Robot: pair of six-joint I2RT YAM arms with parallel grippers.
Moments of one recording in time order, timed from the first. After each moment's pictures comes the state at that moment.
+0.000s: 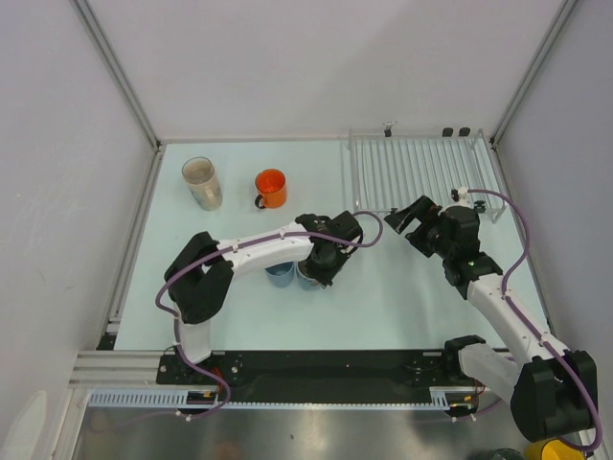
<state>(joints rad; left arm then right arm) -0.96 1.88 1.43 -0.87 -0.01 -0.26 0.20 0.99 0.61 -0.05 -0.18 0.86</state>
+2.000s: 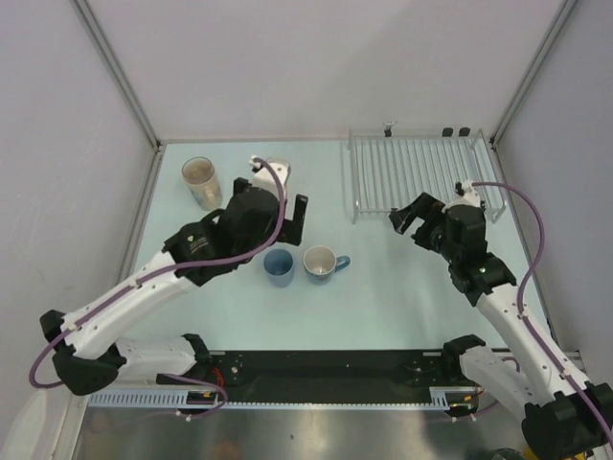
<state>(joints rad) -0.95 1.21 1.40 -0.72 -0.52 -0.28 0.27 0.87 0.73 -0.24 -0.01 0.73</state>
